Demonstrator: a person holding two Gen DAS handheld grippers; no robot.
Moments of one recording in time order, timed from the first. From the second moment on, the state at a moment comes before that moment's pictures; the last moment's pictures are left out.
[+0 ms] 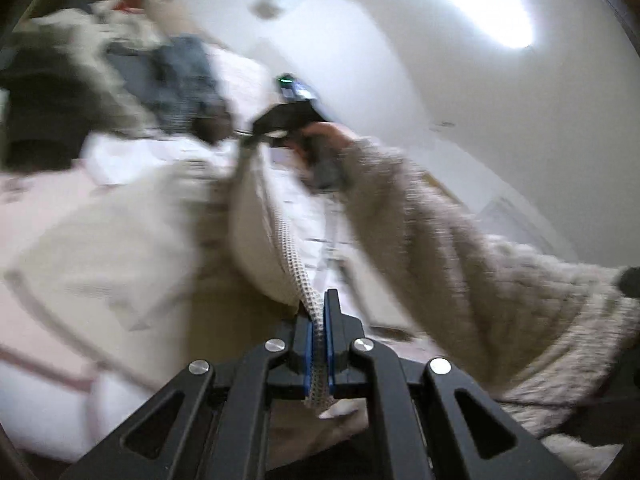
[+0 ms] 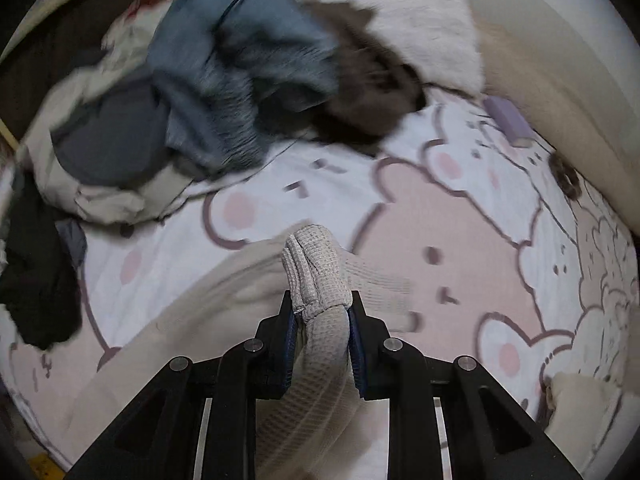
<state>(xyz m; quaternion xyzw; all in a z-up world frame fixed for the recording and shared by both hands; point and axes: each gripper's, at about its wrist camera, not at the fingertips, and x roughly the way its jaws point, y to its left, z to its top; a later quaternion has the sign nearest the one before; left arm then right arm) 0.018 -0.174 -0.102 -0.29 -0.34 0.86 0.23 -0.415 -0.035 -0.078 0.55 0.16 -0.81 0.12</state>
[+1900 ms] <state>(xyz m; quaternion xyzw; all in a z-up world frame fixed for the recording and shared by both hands) -0.064 -0.257 -0.179 -0.50 -0.24 0.83 0.11 -0.056 0.115 -0.192 0.53 -0.12 -0.77 0.32</state>
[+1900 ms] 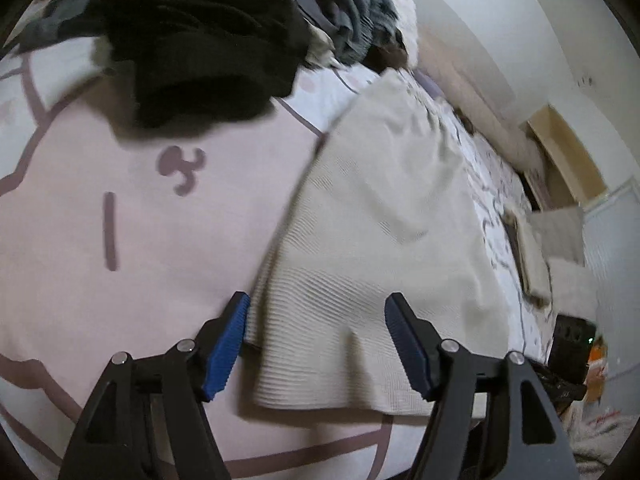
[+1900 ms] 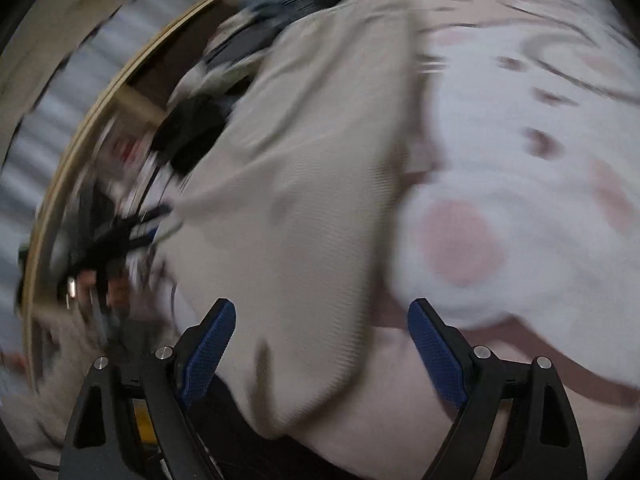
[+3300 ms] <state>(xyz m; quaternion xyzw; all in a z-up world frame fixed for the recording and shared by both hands) 0.045 -0.141 -0.168 -0.56 -0.20 0.80 0.08 -0.019 0.241 -0.150 0.55 -0.06 -0.82 0.13</state>
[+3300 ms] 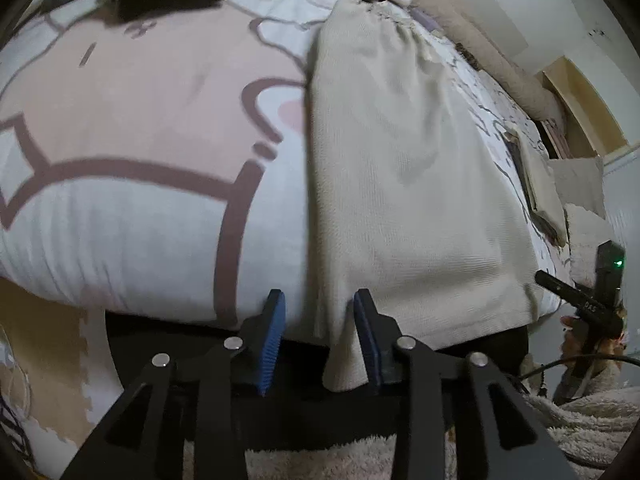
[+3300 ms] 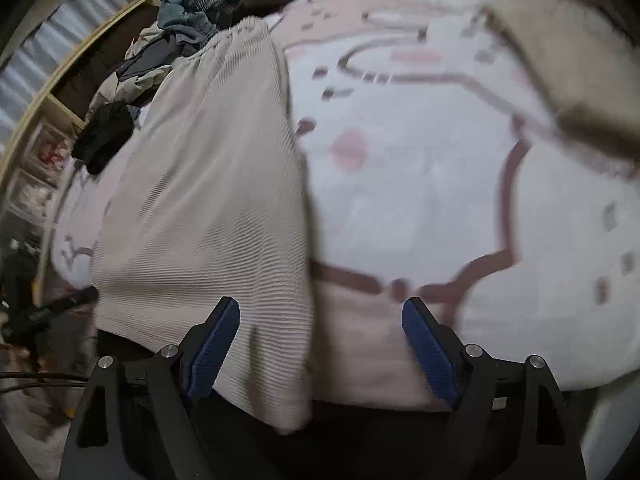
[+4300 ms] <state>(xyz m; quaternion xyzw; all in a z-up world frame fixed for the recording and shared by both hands) 0.042 -0.150 -0.194 -0.54 -0.26 0.79 0.13 -0.398 -0.038 -0.181 0.54 0.07 -0.83 0.15</state>
